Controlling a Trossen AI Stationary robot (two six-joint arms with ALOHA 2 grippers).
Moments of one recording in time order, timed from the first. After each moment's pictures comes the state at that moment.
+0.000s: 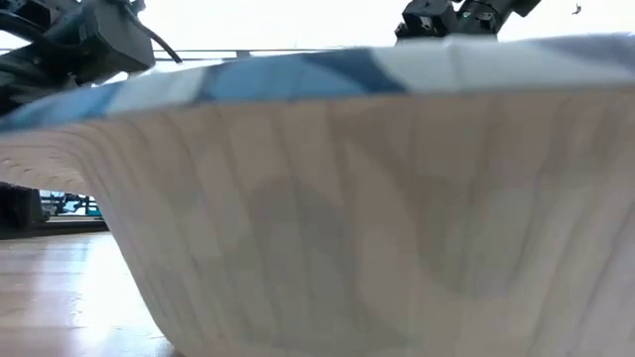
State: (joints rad) left arm -0.35 1.40 0.54 -0.32 0.78 -0.67; right arm -0.03 1.37 1.01 -0.57 0.00 0.63
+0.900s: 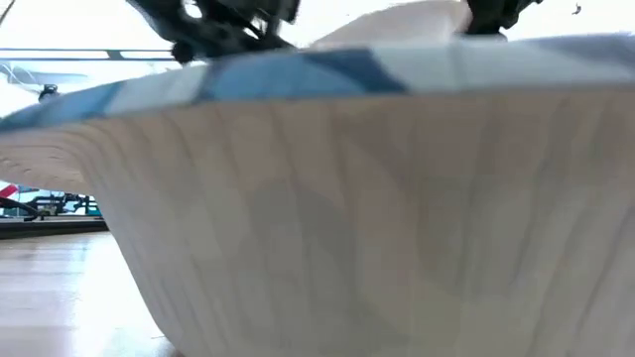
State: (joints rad) left arm 0.16 1.47 0.95 -0.01 0.46 -1.02; right arm -0.03 0.98 0.98 -0.65 0.16 0.30
